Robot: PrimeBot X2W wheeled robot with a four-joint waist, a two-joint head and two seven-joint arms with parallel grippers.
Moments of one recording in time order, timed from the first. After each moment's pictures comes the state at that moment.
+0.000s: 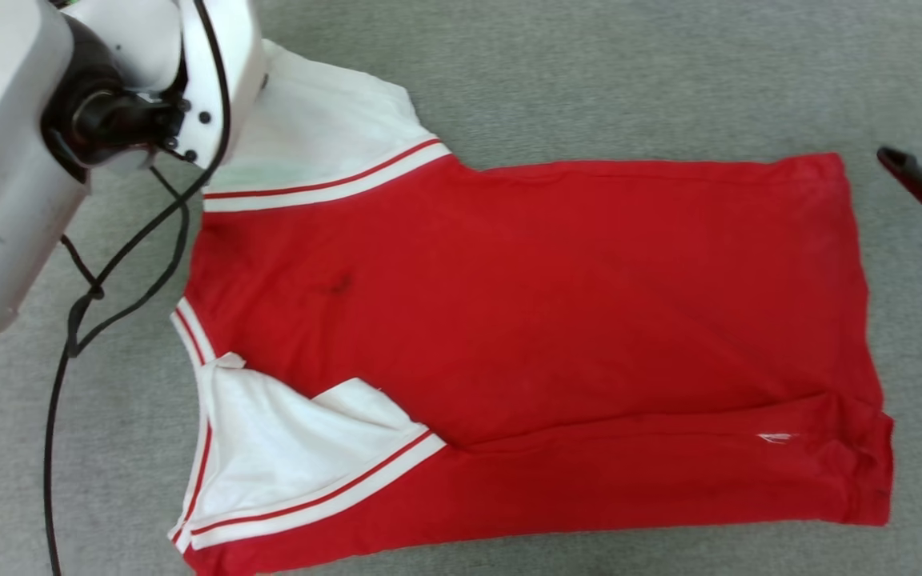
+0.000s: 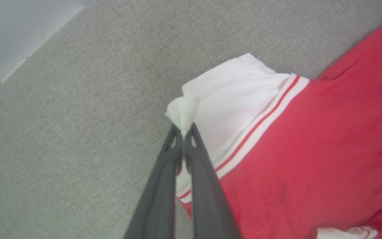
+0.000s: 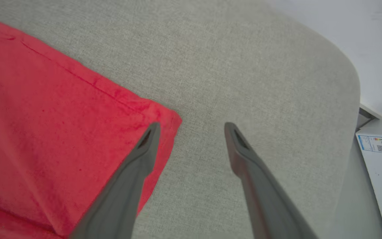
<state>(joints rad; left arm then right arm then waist) -1.34 0.62 -0.95 0.43 -1.00 -0.13 0.89 -0.71 -0.73 0.27 -0.08 0.62 0.13 0.90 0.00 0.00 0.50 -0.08</state>
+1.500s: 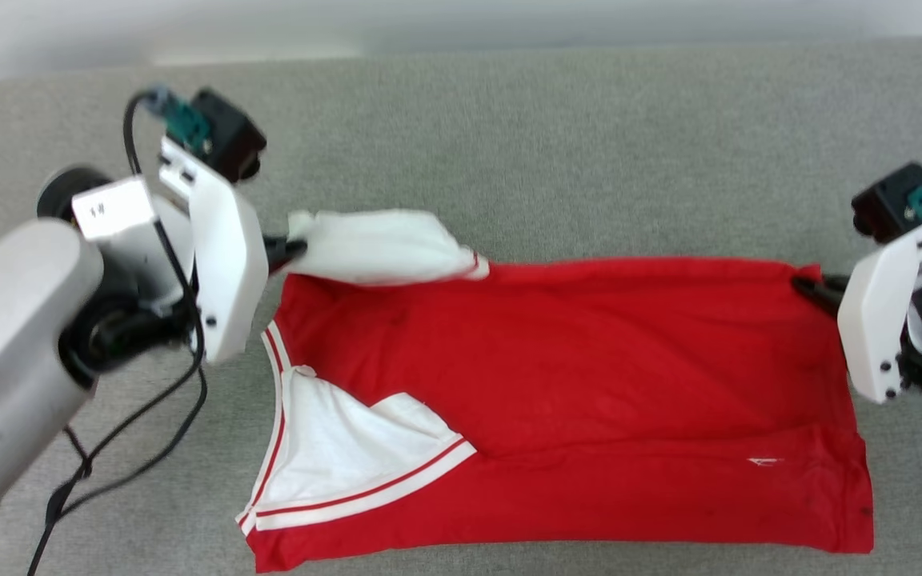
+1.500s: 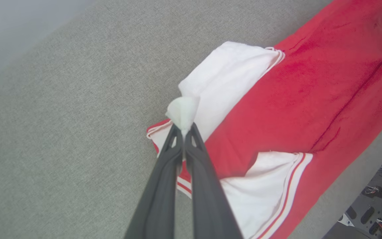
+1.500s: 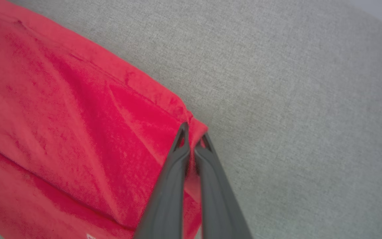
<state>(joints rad) -1.02 0.79 -0.98 0.15 -1.10 -0.11 0.62 -0.69 -0.70 0.62 0.29 0.76 0.13 0.57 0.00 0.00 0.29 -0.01</state>
